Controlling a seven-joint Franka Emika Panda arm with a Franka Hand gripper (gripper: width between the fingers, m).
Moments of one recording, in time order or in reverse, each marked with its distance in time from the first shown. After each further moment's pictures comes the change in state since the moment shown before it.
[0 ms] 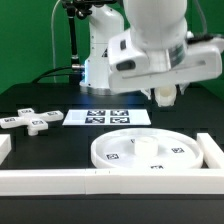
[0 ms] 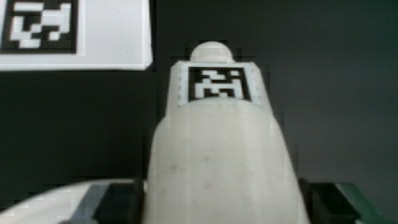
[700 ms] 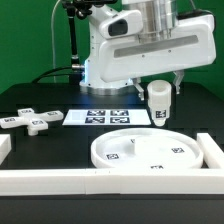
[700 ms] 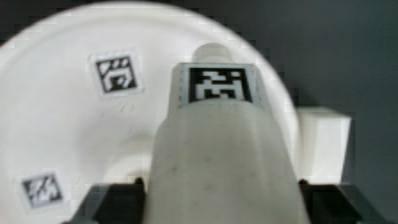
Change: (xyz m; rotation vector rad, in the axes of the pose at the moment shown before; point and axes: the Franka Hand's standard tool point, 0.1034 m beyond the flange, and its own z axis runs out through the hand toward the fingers) arm 0.029 0.017 -0.021 -0.076 0.546 -0.136
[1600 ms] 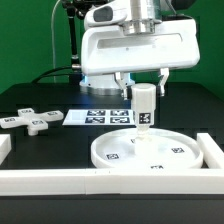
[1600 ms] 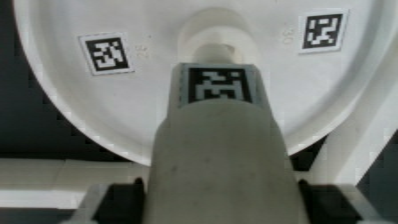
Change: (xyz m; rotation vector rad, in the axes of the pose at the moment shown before) arm 0.028 0.031 -0.011 -0.102 0.359 -0.095
